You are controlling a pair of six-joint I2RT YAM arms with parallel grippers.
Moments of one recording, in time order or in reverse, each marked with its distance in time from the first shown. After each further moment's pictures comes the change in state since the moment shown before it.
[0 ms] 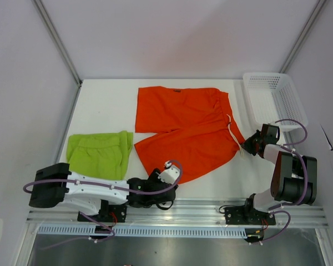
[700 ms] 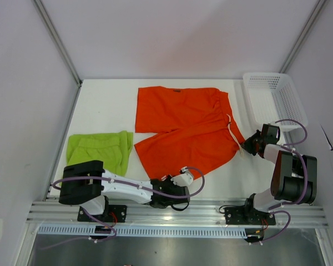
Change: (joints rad) left arm -0.006 0.334 0.163 -0.022 -0.054 0.131; right arm -0.007 0.011 0.000 0.013 -0.017 0.000
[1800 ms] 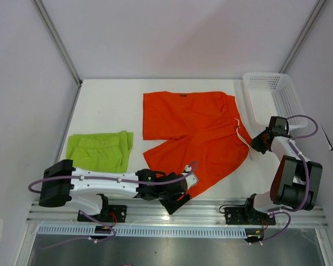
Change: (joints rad) left arm 0.048 -0.189 0.124 -0.186 0.543 0.056; right arm -0.052 -0.066 0.191 -0.397 0.137 -0.020
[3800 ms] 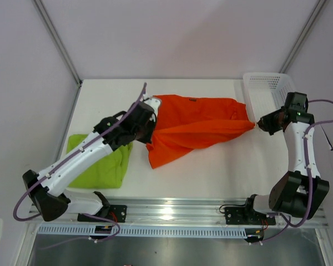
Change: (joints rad) left arm 0.600 -0.119 0.413 -0.293 -0.134 0.119; right arm -0.023 -0.097 0.416 -0.456 -0.078 0.214
